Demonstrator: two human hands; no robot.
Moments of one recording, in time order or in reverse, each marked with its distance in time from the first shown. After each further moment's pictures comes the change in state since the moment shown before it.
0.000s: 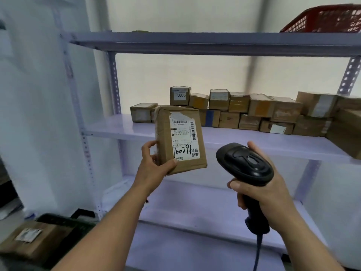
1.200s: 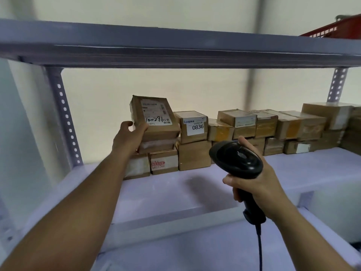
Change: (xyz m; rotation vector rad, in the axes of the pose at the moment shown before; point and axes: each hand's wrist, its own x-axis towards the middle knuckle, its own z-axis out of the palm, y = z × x) left_hand 0.427 -0.014 -0.098 0.115 -0.109 0.029; right_hand 0.261 0.034 0.169 -0.208 0.341 -0.048
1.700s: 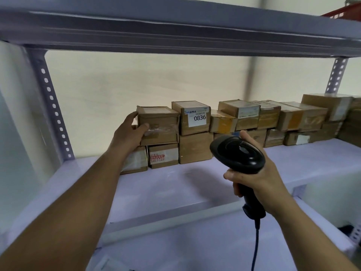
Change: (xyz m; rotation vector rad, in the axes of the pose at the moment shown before) left_hand 0.026 -0.026 0.009 0.021 -0.133 0.129; right_hand 0.006 0.012 0.017 -0.065 0.041 -0.005
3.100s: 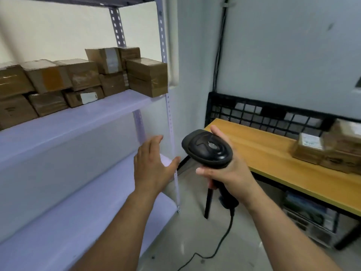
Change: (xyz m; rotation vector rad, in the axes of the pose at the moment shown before) left_hand -0.419 0.199 0.489 0.077 -0.426 0.599; right_hand -0.294 0.055 -0.432 -0.086 0.436 0.208
